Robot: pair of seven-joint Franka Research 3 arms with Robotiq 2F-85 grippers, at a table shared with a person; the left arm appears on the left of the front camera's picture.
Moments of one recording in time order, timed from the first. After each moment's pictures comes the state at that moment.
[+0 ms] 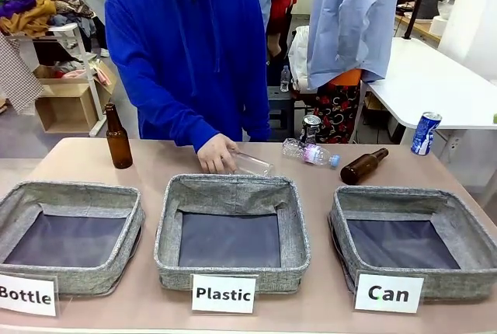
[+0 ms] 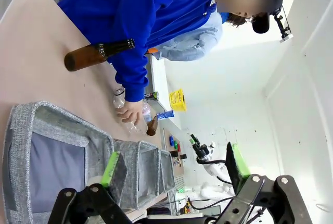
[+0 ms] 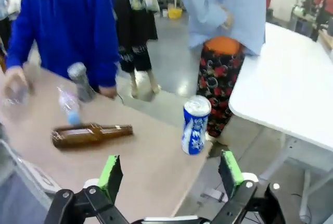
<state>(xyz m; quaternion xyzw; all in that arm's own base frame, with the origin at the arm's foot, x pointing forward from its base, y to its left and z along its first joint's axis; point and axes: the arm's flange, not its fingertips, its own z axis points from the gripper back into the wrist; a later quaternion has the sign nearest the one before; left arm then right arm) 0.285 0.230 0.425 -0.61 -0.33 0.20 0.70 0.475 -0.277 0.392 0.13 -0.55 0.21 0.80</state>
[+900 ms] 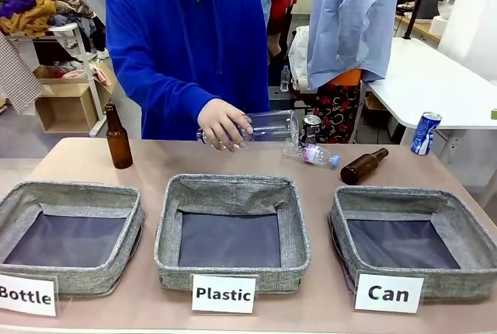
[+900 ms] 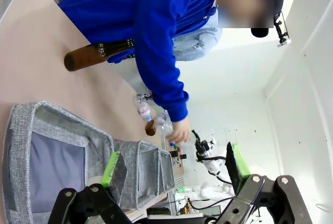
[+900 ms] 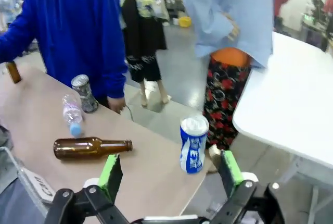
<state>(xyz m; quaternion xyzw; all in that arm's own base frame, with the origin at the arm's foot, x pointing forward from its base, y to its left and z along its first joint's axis) 0.285 0.230 0.425 -0.61 -0.33 0.20 0.70 0.510 -0.299 0.401 0.18 -0.57 0.23 0.77</state>
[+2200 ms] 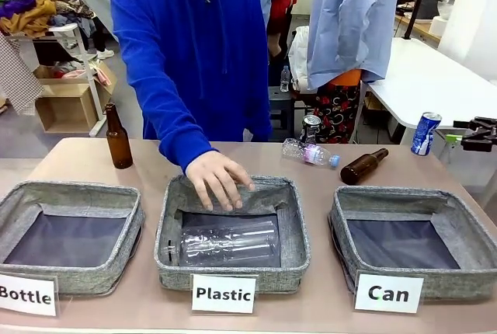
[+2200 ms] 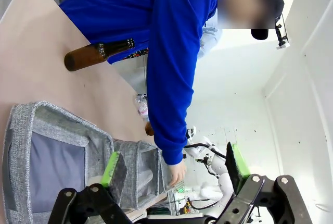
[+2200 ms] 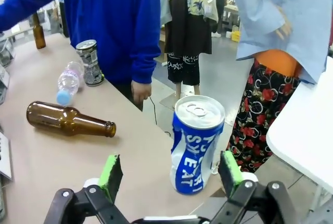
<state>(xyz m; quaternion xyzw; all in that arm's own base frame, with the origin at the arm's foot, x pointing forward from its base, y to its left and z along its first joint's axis) 0.285 0.230 0.425 -0.61 -0.33 0.20 0.70 0.625 -0.308 0.274 0.25 -0.56 0.34 0.71</state>
